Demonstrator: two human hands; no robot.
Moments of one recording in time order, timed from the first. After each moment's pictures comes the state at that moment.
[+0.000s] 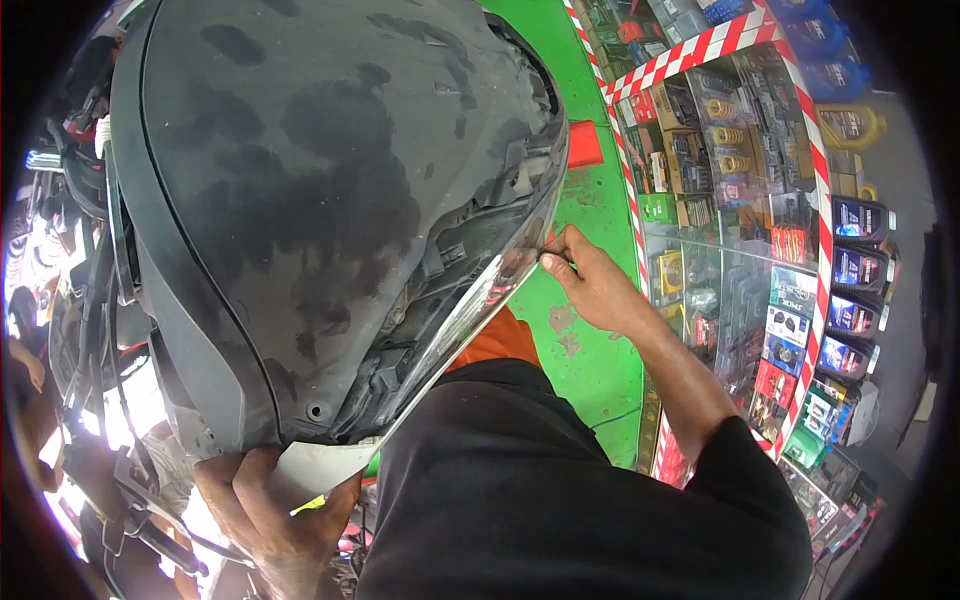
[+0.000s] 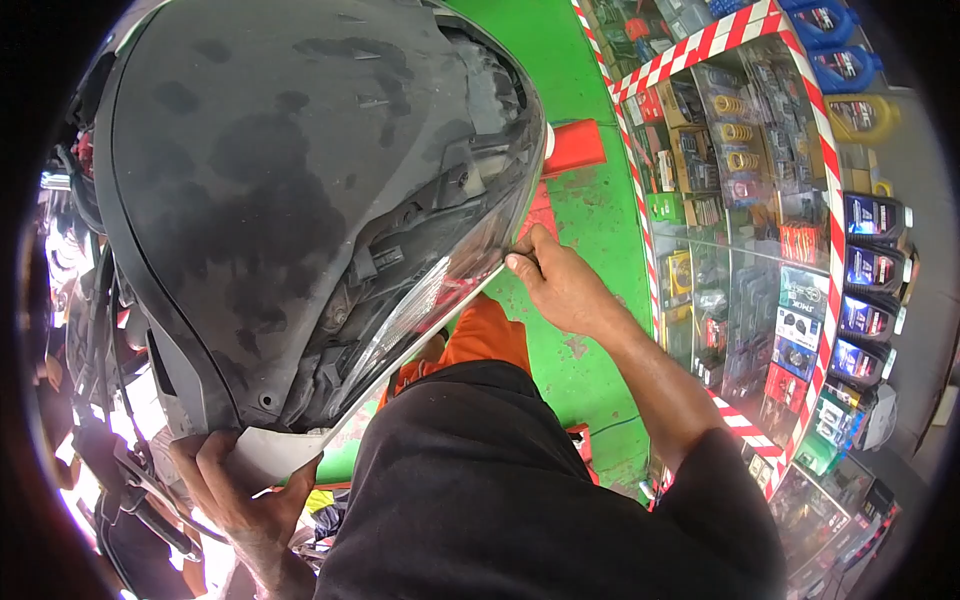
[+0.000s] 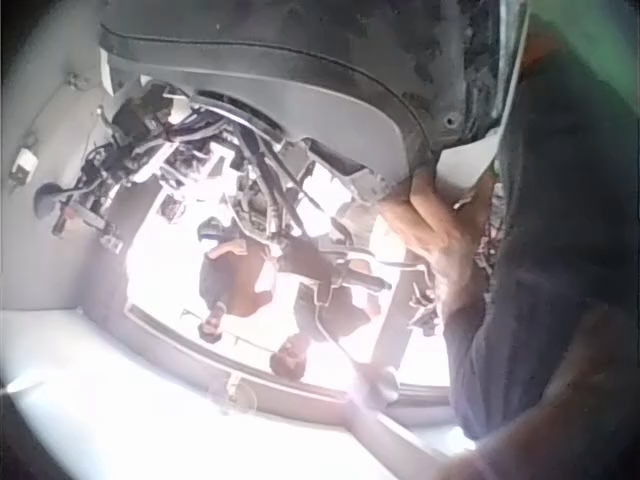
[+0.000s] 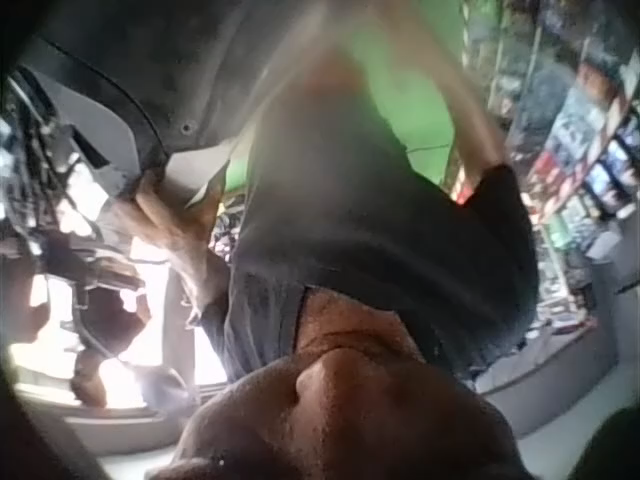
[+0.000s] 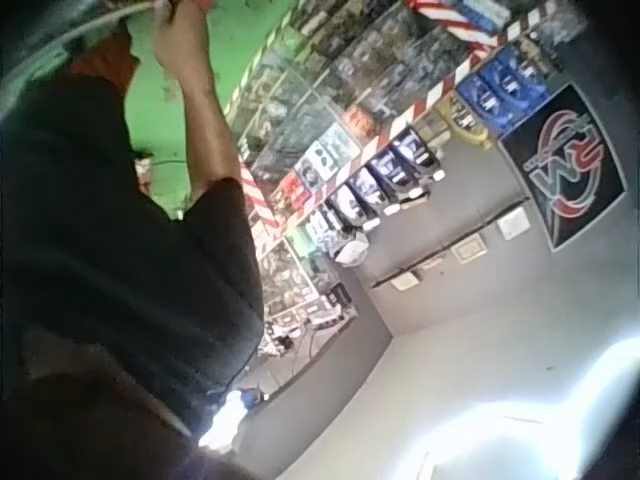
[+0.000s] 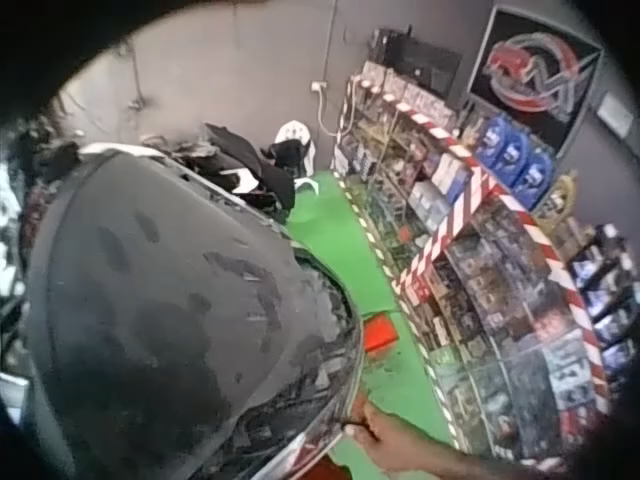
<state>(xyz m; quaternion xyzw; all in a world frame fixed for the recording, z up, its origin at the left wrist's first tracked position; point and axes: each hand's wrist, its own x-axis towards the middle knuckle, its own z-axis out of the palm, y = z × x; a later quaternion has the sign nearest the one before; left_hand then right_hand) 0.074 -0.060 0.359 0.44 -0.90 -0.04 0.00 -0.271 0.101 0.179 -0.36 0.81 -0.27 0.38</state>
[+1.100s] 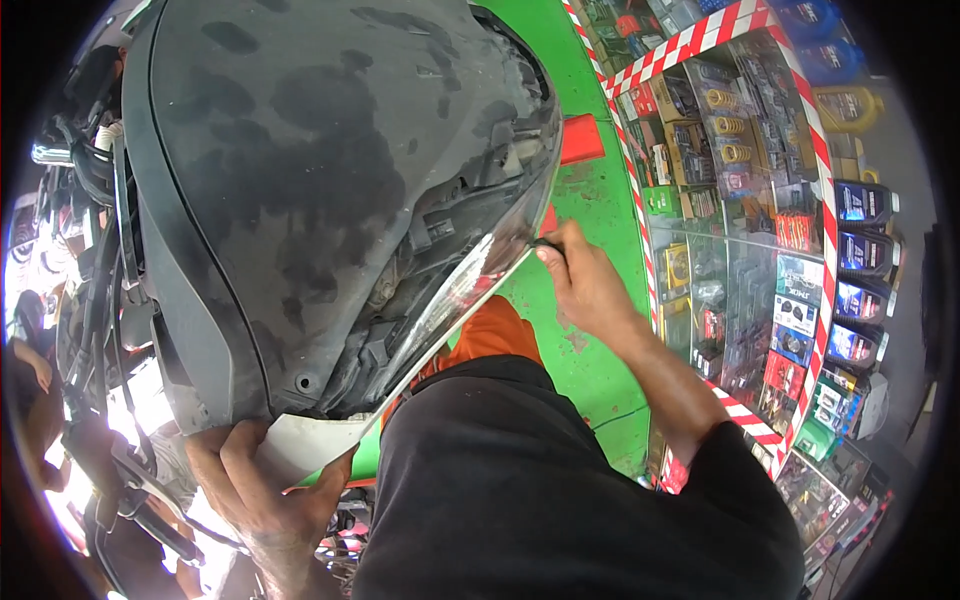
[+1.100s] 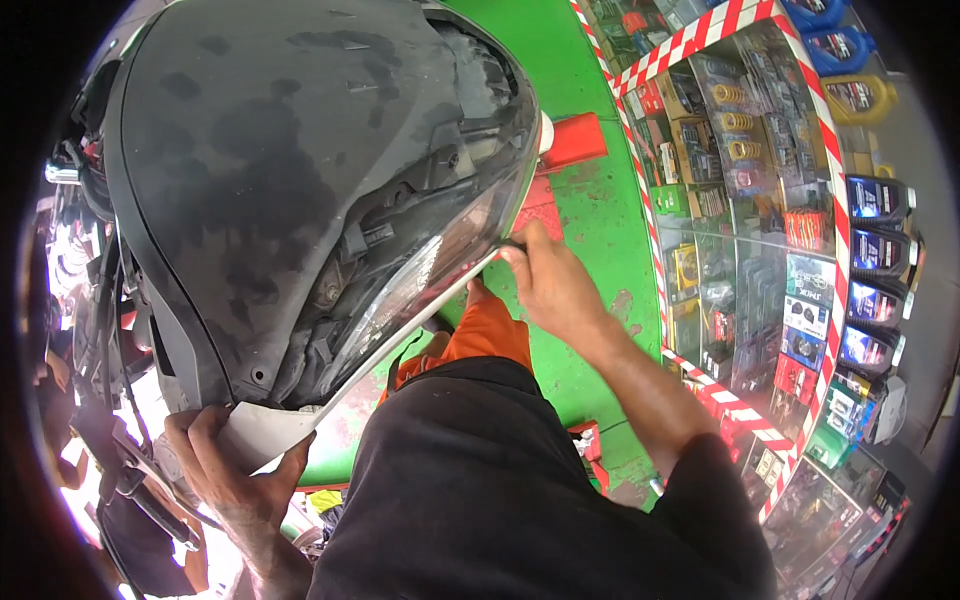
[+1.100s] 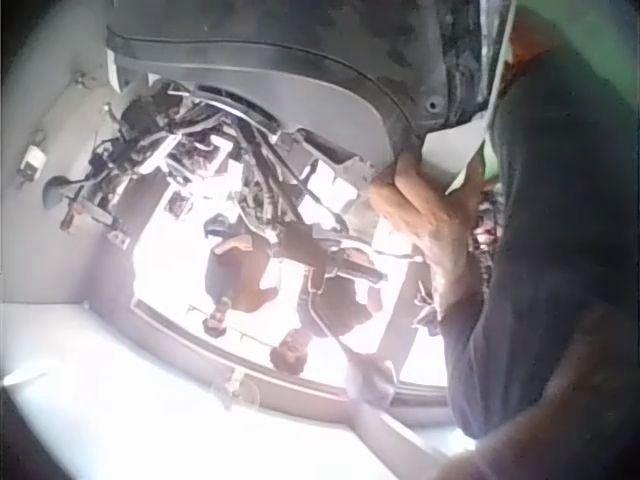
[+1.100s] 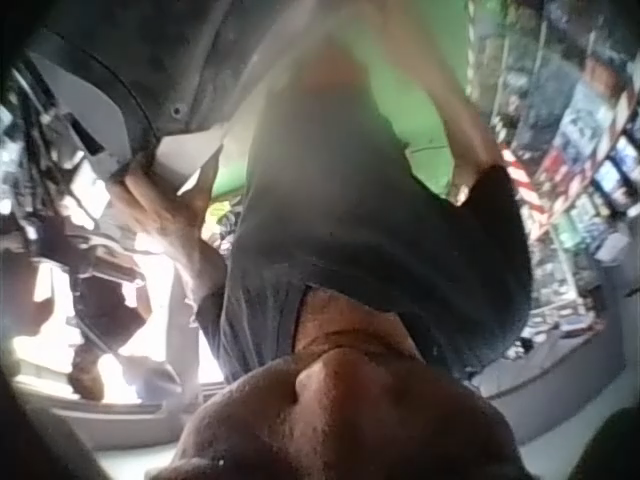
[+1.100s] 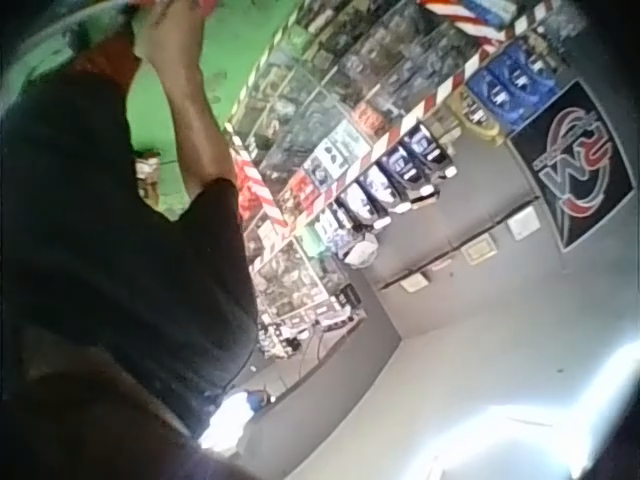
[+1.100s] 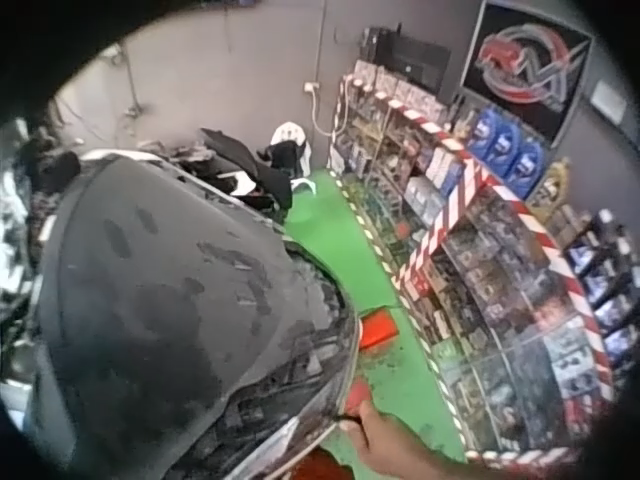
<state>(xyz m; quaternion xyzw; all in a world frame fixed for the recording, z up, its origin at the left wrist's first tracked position) 0.058 -0.062 0.358 0.39 -0.92 -0.02 0.05 -0.240 0.108 0.183 -0.31 0.85 -0.33 0.29</state>
